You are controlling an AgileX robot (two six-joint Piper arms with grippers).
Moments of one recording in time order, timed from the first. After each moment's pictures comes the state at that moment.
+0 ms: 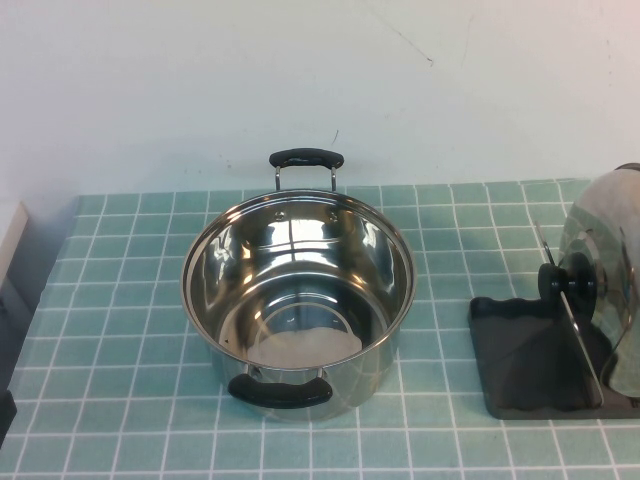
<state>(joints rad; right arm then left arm) 0.00 0.05 -0.15 0.19 0.18 -0.84 -0.39 0.27 -0.22 0.62 0.31 -0.77</state>
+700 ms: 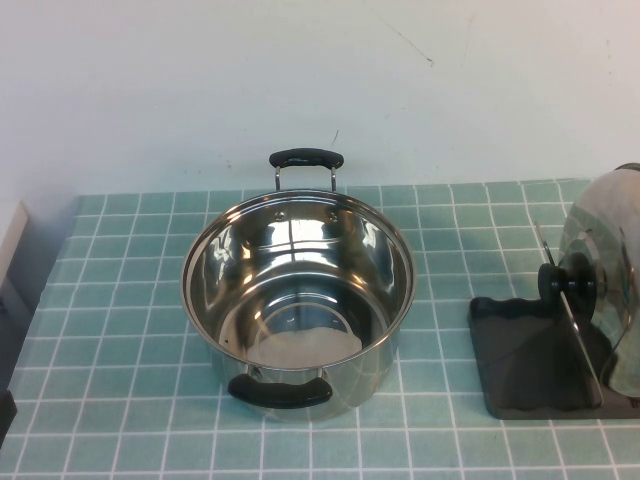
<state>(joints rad) 0.00 -0.01 0.03 -0.10 0.40 -0.33 -0.39 0.27 -0.22 0.62 0.31 -0.77</state>
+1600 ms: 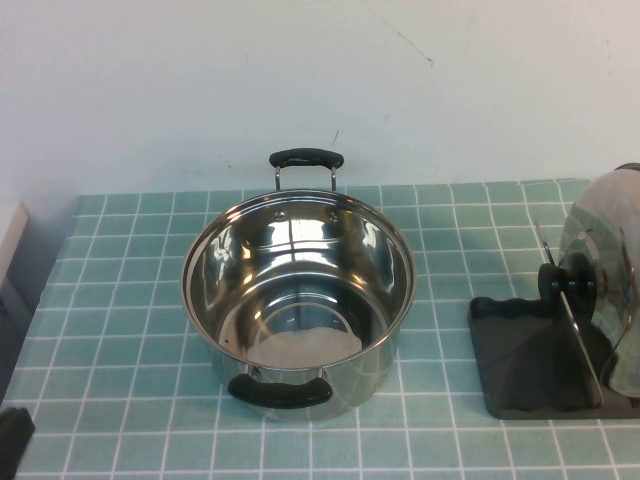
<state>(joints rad) 0.00 -0.01 0.03 -0.09 0.40 -0.33 -0.39 0.27 -0.20 0.55 0.31 -0.77</state>
